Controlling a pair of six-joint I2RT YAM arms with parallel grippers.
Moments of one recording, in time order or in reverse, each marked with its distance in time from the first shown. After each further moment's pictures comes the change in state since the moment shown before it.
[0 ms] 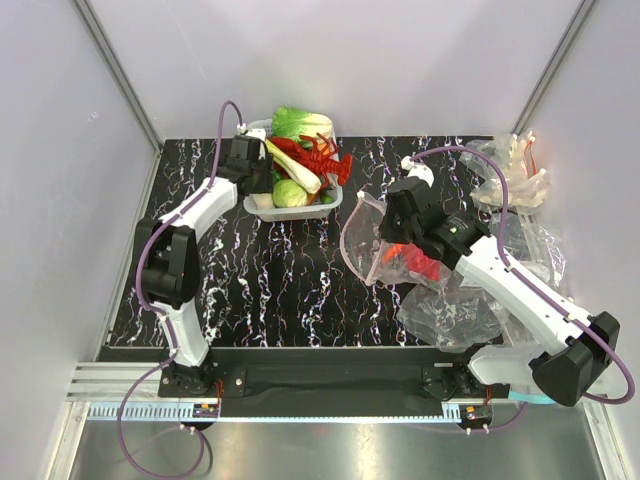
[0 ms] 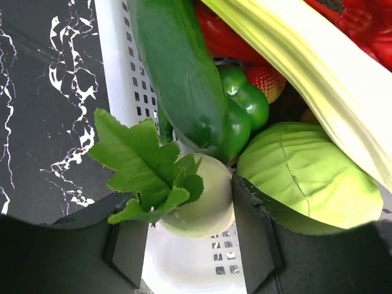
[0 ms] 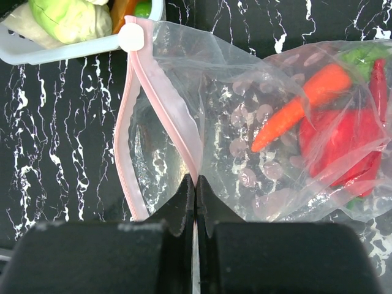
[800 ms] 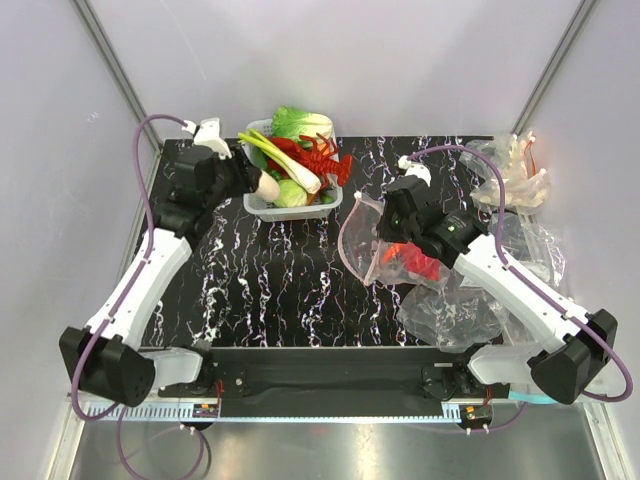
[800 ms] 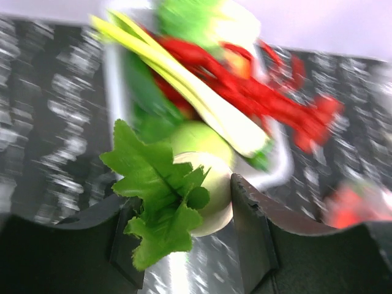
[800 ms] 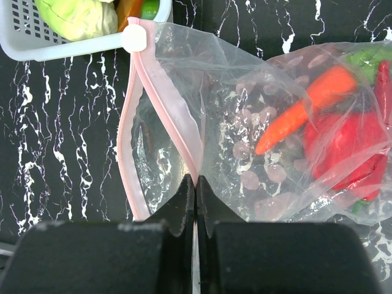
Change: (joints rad) left arm -0.014 -0.591 -0.211 0.012 0.080 -0.158; right arm 0.000 0.014 0.012 0.007 -0.019 -0.009
